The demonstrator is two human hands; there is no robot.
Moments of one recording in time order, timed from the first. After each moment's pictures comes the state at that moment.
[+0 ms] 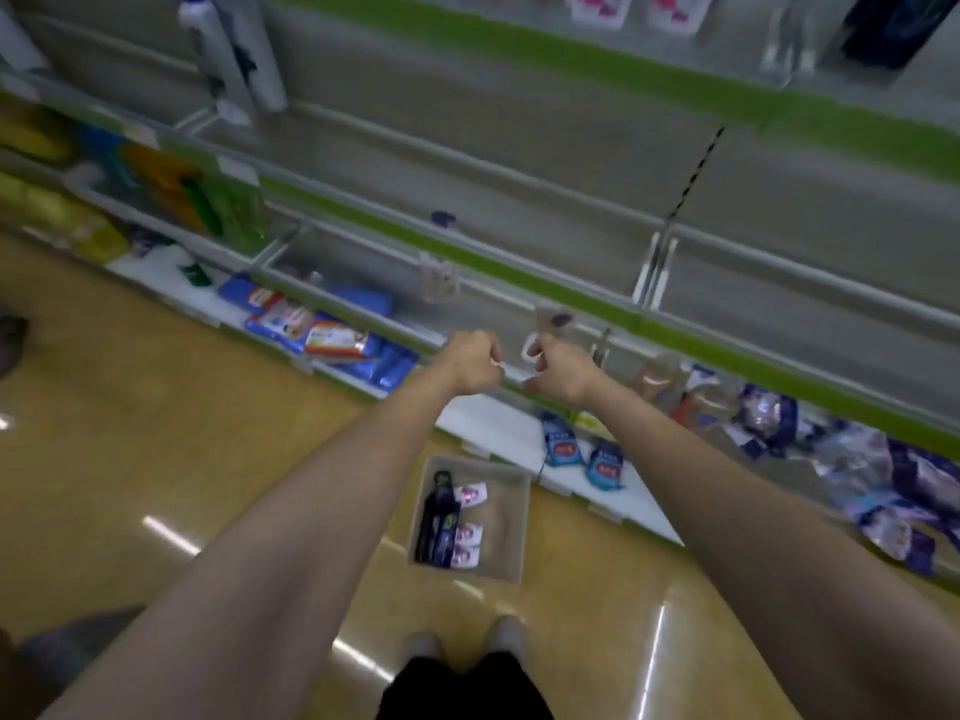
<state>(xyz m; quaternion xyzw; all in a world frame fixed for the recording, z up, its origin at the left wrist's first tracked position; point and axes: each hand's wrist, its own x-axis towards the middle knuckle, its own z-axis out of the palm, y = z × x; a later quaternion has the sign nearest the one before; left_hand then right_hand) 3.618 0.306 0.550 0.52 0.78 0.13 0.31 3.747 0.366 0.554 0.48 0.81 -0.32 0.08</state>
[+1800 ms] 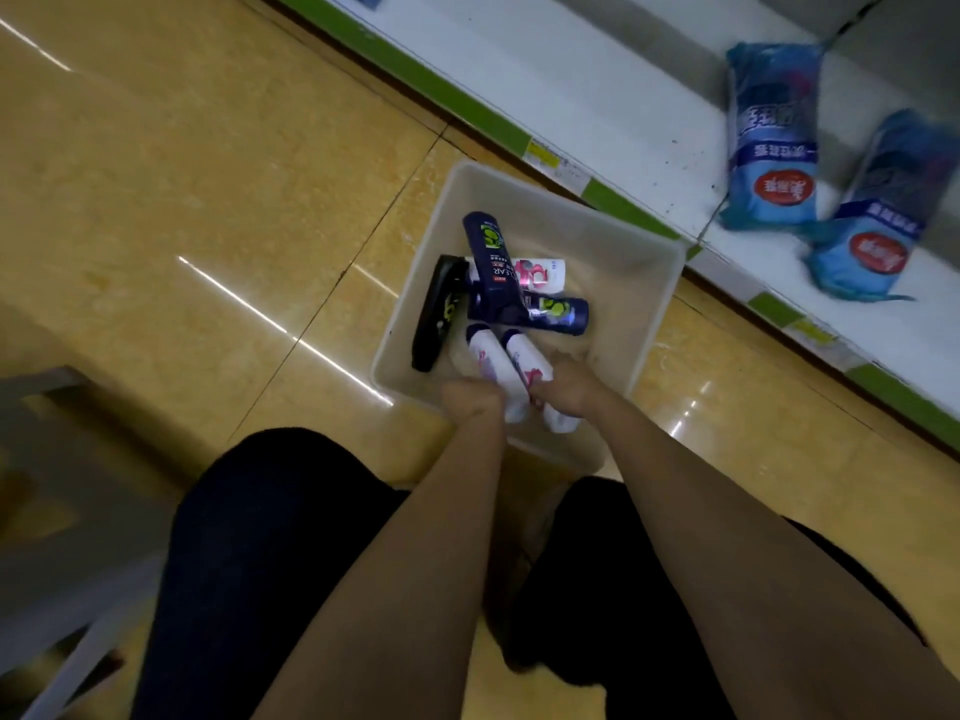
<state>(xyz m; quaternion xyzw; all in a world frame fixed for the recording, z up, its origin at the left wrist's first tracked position) 3.691 0.215 -0.130 -0.15 0.84 0.23 0.47 3.766 0.294 -0.131 0.49 0.65 -0.49 0.31</state>
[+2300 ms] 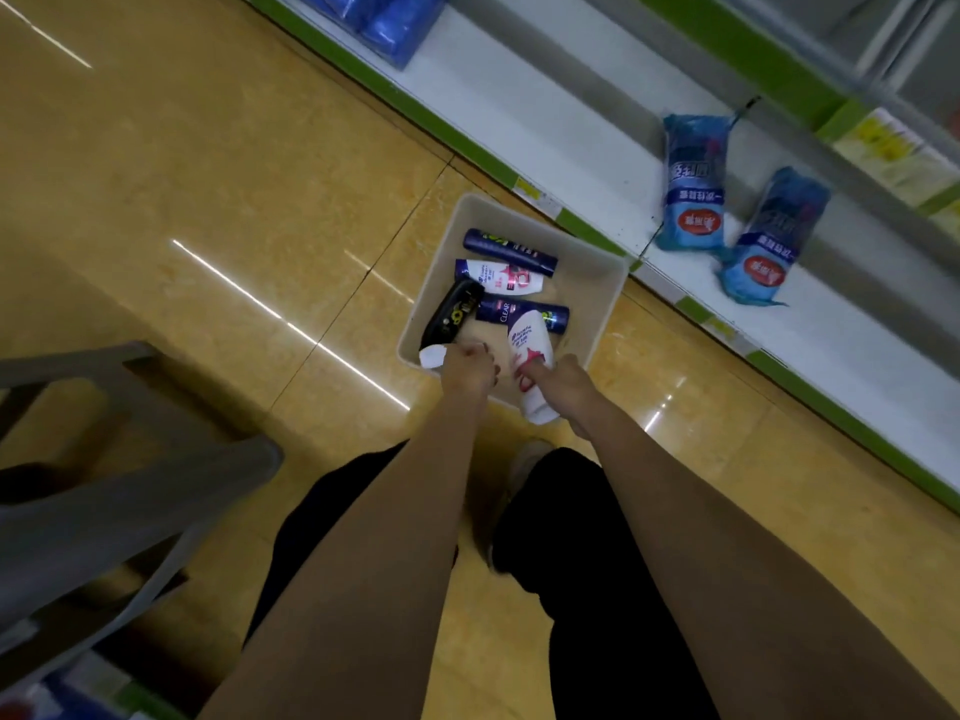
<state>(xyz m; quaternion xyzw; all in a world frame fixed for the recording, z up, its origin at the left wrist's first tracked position) 3.683 0.203 0.016 -0.23 0.70 0.42 0.52 3.774 0.265 0.037 0.62 0.51 -0.57 0.19</state>
